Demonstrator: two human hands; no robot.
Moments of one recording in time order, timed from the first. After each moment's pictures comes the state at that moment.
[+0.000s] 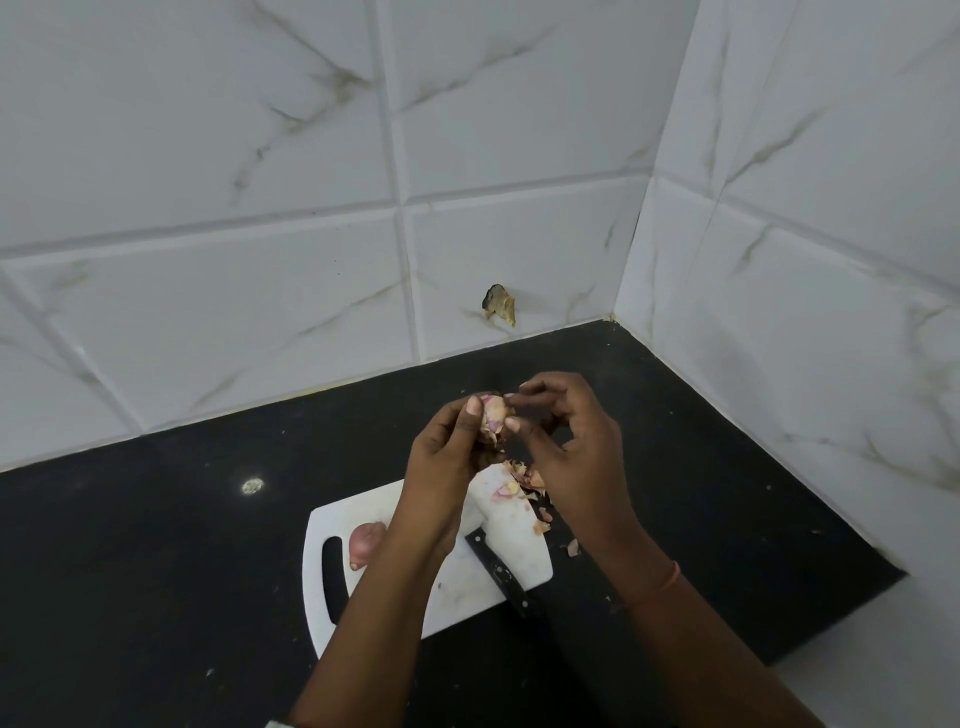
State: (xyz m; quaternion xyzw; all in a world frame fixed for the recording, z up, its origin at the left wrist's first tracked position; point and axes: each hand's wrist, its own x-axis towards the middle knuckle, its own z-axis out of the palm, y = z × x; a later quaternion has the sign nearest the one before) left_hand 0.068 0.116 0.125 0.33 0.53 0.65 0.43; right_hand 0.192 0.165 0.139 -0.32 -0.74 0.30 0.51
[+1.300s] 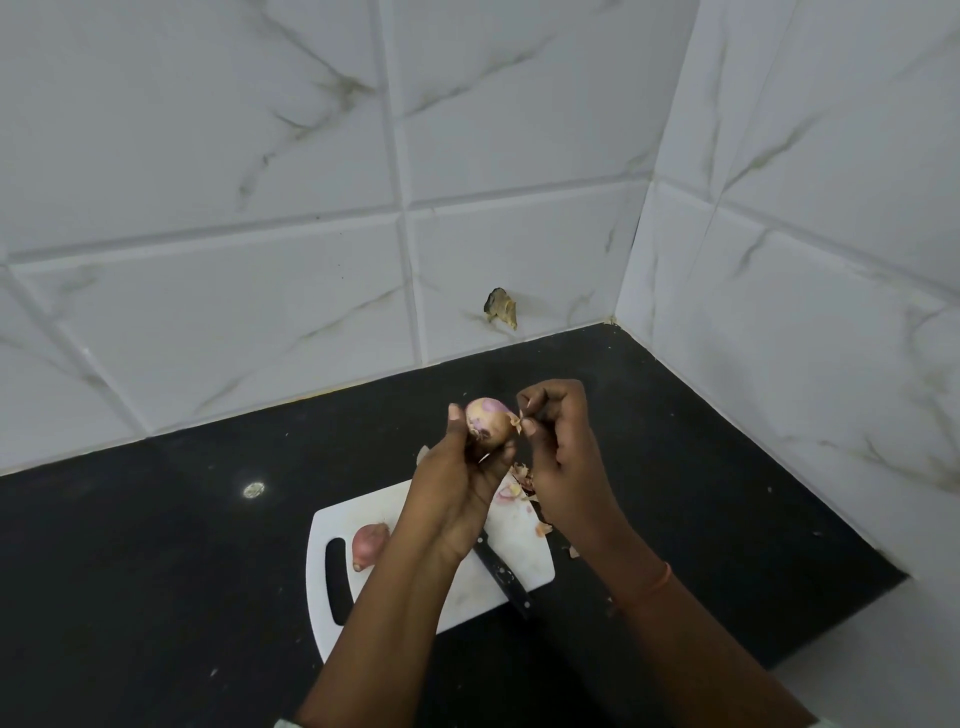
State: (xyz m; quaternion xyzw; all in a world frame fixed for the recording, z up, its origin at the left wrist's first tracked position) left_hand 0.076 0.117 0.138 0.02 0.41 0.70 0.58; right_hand 0.186 0.166 0.126 -0.29 -0.74 0.34 0.50
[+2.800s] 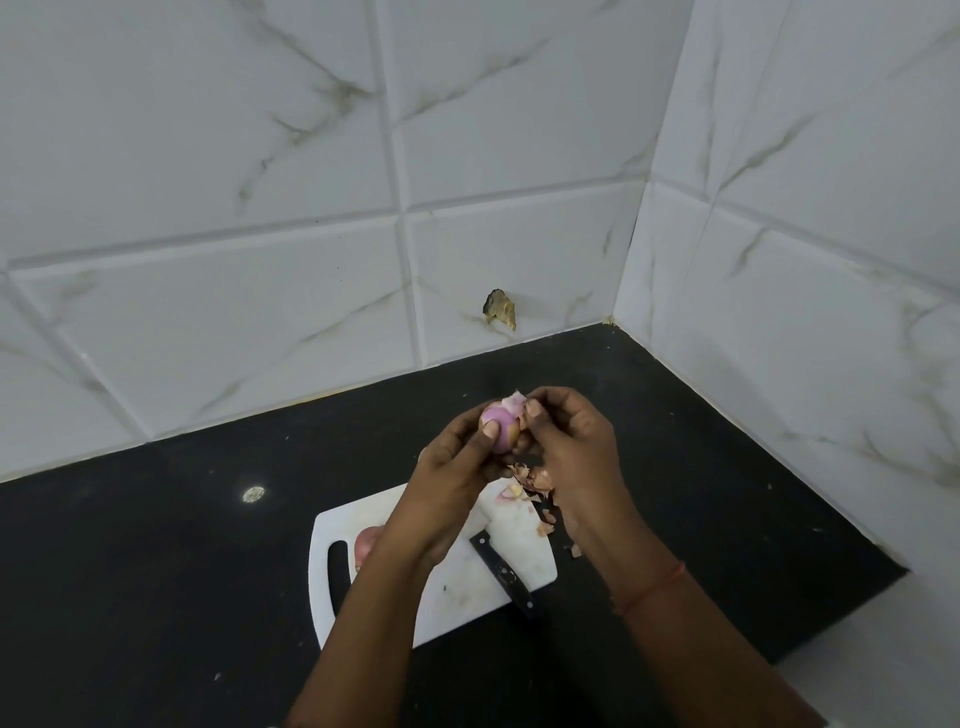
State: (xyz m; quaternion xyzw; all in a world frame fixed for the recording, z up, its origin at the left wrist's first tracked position) left_hand 0.061 0.105 0.127 0.35 0.49 0.61 0.52; right_hand 0.184 0.162 0.145 -0.42 -0.55 0.56 0.46
